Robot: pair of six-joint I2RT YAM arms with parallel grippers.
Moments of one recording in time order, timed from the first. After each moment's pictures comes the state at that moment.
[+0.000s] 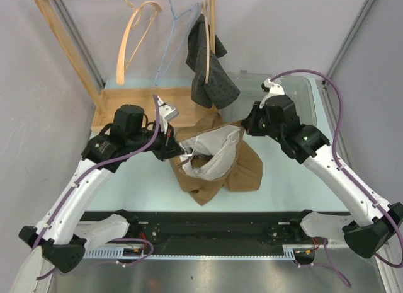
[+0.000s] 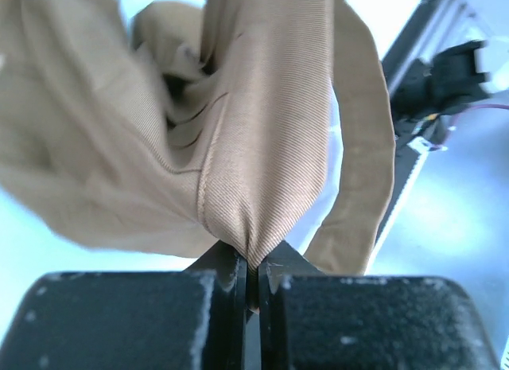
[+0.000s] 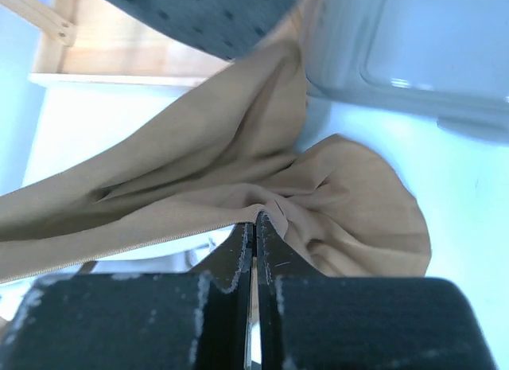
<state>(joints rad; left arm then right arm) -0.49 1.04 1.24 -0.83 0.54 -0.04 0.62 1.18 1.28 -0.59 0.14 0.51</state>
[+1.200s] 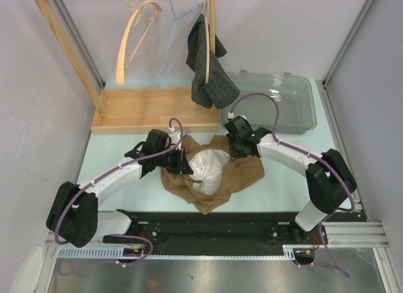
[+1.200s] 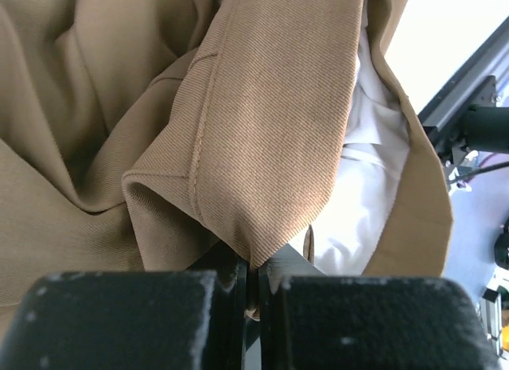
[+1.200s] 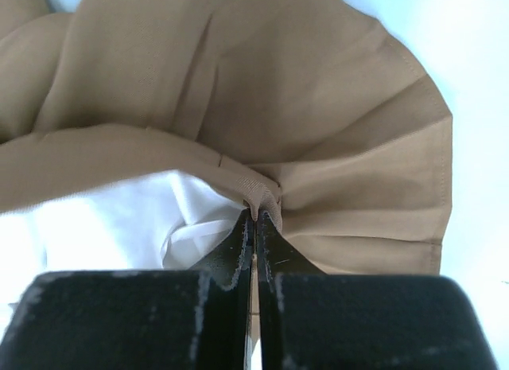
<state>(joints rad) -0.47 1.26 0.69 -0.27 0.55 -0.35 0.68 1.63 1.13 -0.53 0.18 0.46</state>
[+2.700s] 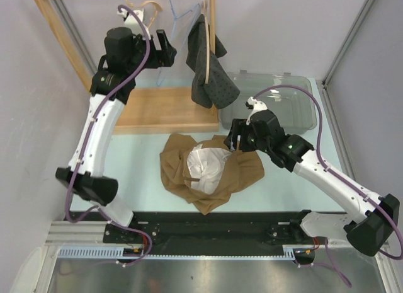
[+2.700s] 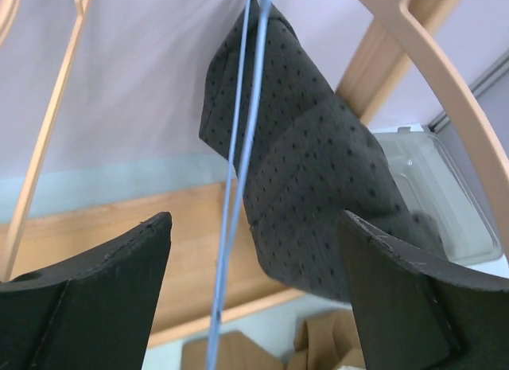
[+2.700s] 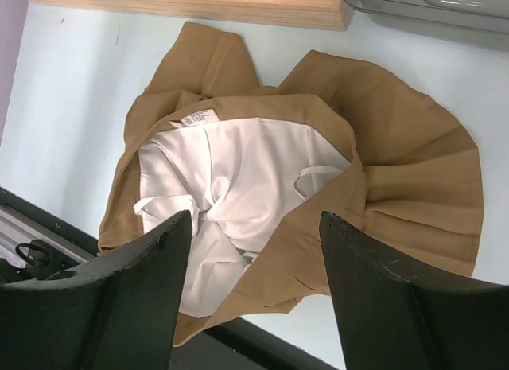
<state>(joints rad) -0.29 1.61 2.02 -0.57 0.06 -0.21 0.71 1.18 1.12 -0.52 0.09 0.55</state>
